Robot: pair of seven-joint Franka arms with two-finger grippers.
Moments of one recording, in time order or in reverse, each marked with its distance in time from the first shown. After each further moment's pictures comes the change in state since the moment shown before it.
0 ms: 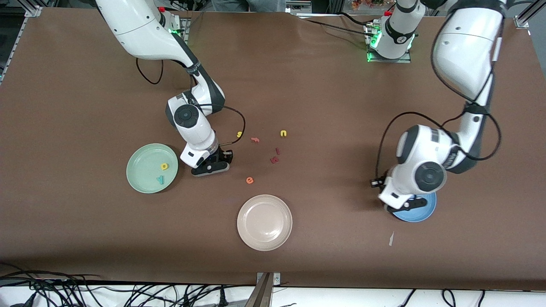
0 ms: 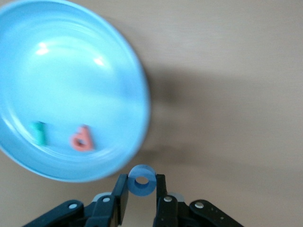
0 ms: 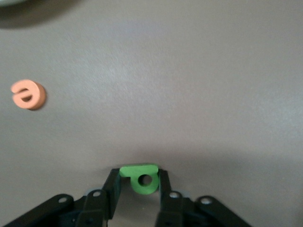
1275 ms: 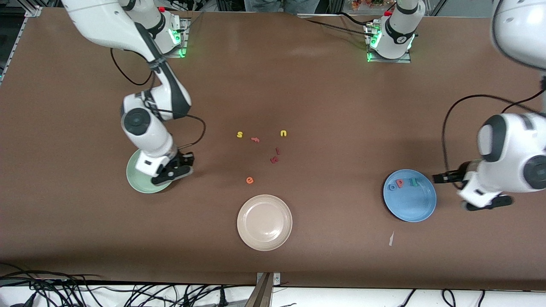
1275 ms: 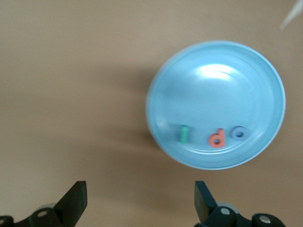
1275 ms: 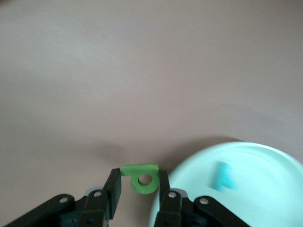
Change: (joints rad) left arm 0.188 -0.179 0.074 0.019 0.021 -0.158 0.214; right arm -0.178 -0.174 -0.045 -0.036 -0.004 -0.216 -0.418
